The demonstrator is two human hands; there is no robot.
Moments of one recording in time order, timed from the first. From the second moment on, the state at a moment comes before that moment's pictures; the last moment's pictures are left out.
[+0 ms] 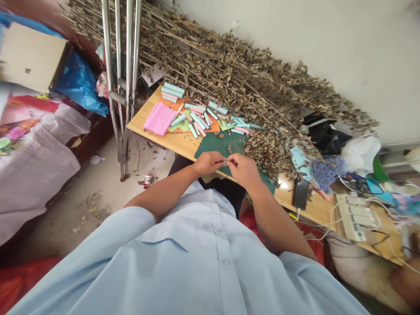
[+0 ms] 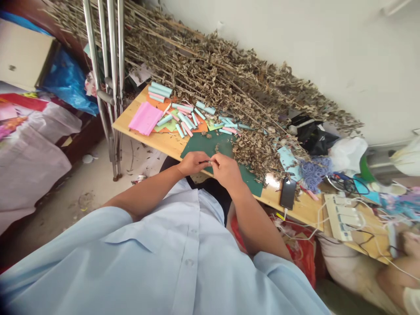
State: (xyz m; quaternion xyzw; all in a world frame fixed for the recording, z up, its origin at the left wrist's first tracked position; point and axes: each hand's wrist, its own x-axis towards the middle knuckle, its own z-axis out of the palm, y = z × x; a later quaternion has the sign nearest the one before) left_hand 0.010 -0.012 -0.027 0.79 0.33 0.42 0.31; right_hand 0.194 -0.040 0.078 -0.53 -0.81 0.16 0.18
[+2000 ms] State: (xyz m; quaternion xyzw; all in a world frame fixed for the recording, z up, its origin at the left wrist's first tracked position) left_hand 0.008 -0.012 -0.024 0.80 0.31 0.41 0.31; right_hand 0.189 -0.027 0.089 -0.55 -0.81 0.17 0.13
